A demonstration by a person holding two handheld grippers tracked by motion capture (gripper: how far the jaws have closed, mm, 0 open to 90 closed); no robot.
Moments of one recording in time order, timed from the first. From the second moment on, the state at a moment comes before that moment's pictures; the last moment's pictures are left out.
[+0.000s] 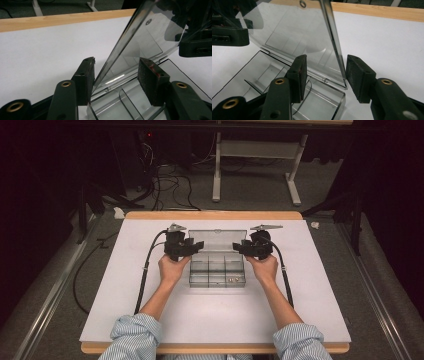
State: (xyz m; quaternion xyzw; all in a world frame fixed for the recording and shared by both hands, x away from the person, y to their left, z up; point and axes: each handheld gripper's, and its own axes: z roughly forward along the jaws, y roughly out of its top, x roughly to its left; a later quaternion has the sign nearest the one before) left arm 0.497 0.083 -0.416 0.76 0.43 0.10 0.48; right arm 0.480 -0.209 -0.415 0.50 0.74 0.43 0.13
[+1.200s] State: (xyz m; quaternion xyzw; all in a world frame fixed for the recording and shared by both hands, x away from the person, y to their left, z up) left arm 0.481 0.096 -0.419 0.76 0.43 0.11 0.48; right arm 0.462 -0.237 -0.422 0.51 0.73 0.44 0.12
